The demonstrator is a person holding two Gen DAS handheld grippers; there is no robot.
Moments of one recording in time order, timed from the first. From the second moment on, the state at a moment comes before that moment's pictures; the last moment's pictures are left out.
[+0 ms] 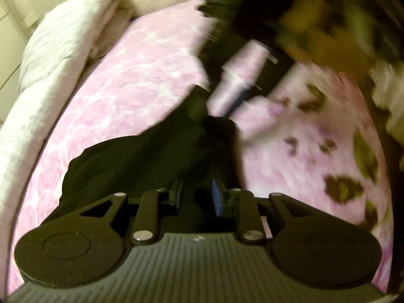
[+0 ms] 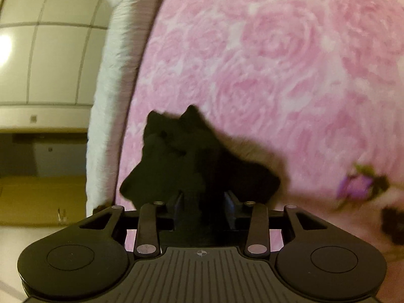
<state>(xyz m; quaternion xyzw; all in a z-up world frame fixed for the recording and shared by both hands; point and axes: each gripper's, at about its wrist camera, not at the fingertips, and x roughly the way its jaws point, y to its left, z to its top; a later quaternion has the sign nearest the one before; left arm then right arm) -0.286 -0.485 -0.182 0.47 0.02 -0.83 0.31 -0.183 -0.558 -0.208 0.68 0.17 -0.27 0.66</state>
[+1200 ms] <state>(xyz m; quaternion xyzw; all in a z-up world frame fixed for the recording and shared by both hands) -0.351 -0.604 -0.207 0.48 0.06 -0.87 0.08 -0.147 -0.489 -0.241 0.59 0.17 -0.28 0.74</state>
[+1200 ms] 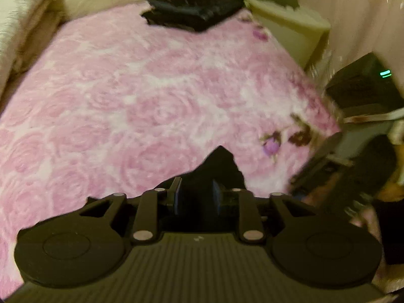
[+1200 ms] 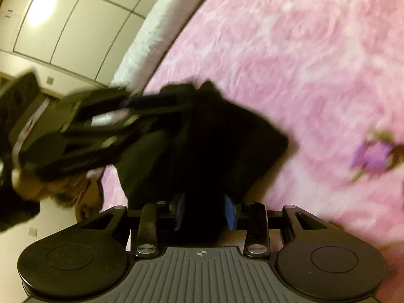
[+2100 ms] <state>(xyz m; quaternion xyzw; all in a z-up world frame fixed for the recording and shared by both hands) -0.233 -0.606 -0.241 0.52 0.05 -0.82 0.23 -0.132 -0.448 -0.261 0.64 0.12 -0.36 0.67</state>
